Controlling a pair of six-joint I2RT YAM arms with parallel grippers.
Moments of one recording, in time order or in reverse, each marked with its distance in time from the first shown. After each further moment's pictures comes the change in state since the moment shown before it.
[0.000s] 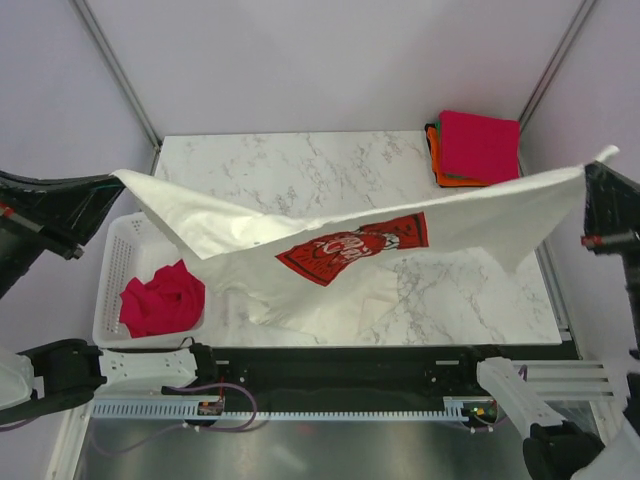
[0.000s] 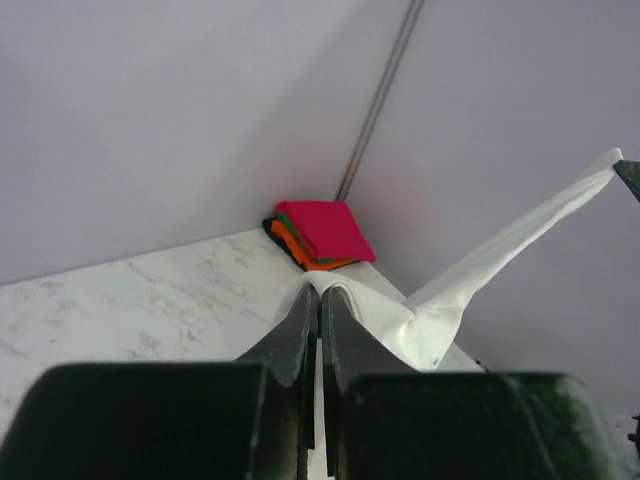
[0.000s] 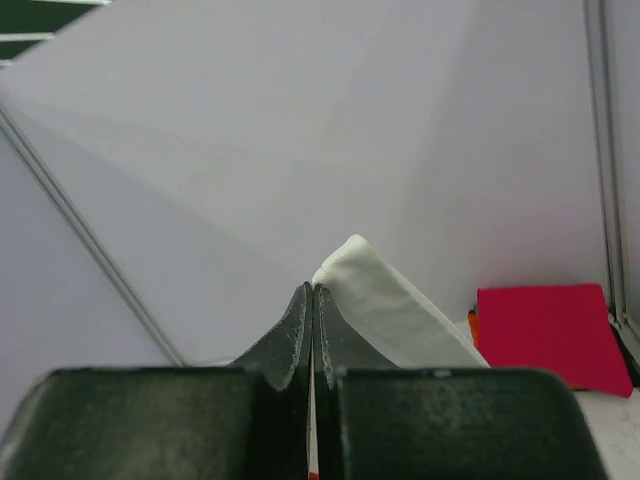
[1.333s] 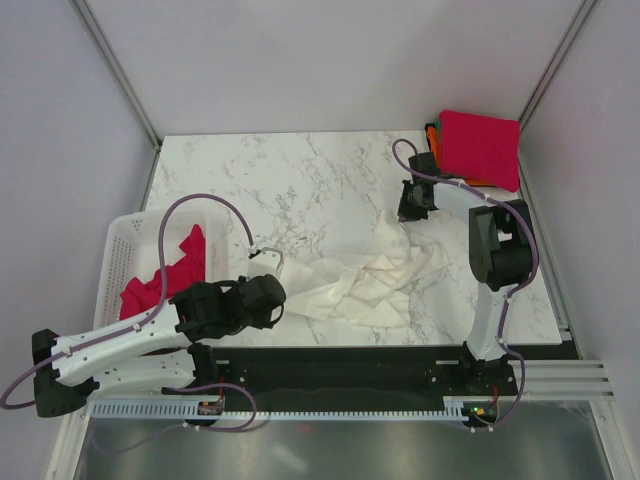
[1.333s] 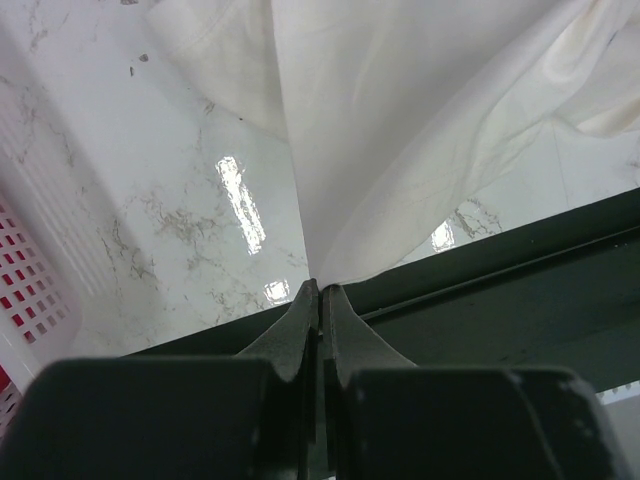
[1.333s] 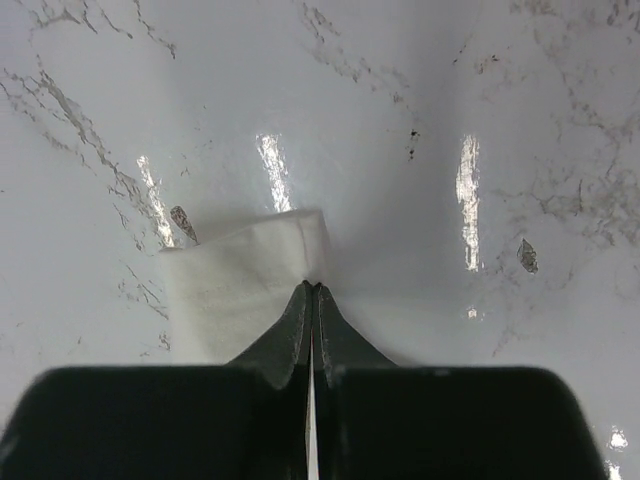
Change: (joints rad) left arm 0.000 -0.121 -1.540 0.141 0.069 -0.549; right arm 0.123 1.144 -0.637 0.404 -0.040 0.022
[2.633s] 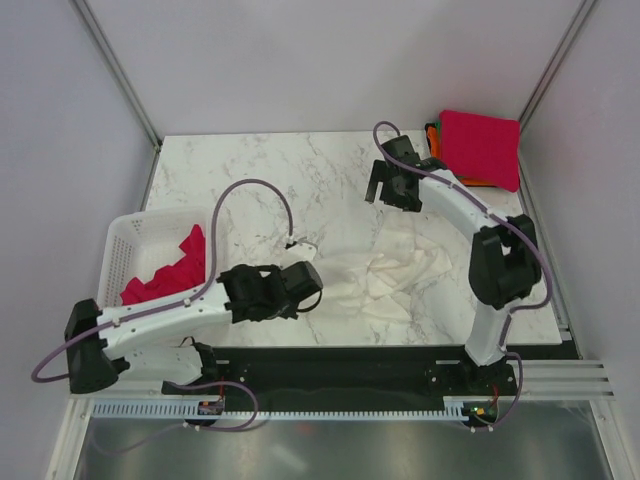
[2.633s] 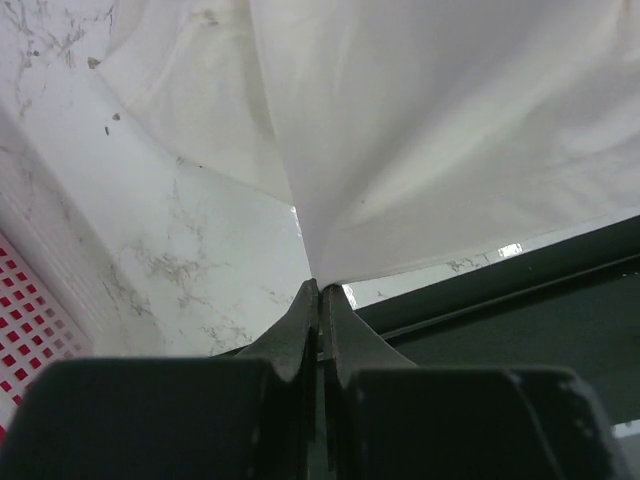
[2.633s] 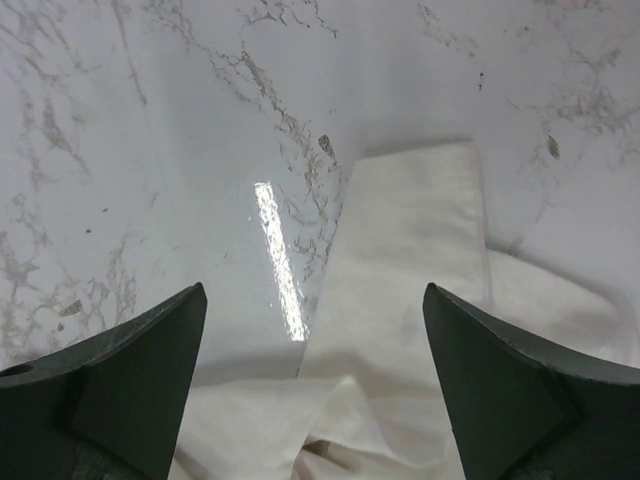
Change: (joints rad) left arm 0.000 0.370 0.181 0.056 -0.005 0.103; right arm 0.197 -0.223 0.113 -0.231 0.224 0.164
